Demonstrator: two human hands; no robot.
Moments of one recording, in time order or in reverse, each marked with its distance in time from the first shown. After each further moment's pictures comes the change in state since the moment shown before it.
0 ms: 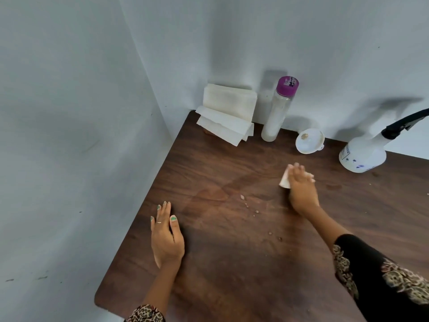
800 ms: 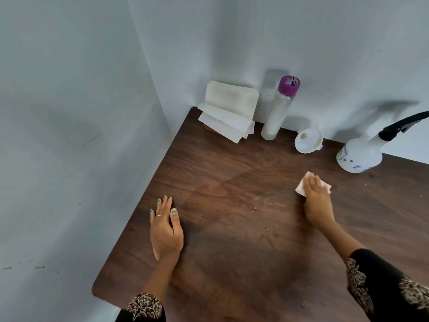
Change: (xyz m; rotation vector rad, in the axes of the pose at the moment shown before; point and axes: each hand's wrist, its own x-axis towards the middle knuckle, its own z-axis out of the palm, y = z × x) left_hand -0.001 0.002 -0.001 0.024 -0.007 -0.001; right_hand -0.029 0.033 0.007 0.251 0.093 0.102
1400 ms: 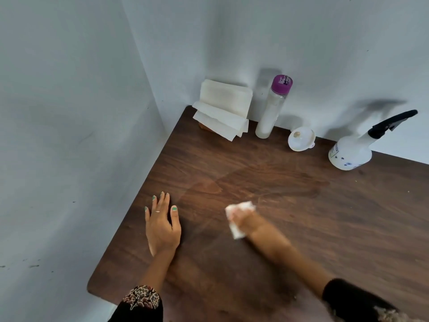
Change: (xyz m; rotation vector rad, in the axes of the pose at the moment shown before) left_hand 0.003 0.005 -0.002 0.196 -0.076 0.061; right_hand -0.087 -0.087 0.022 0.011 -0.053 -0.748
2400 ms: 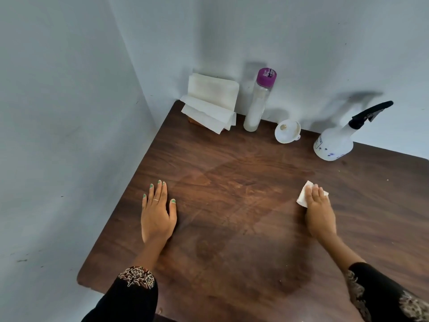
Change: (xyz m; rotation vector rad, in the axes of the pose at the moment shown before) left_hand 0.004 0.002 0.005 0.269 -0.208 0.132; right_hand -0.077 0.108 -0.041 0.074 0.104 0.894
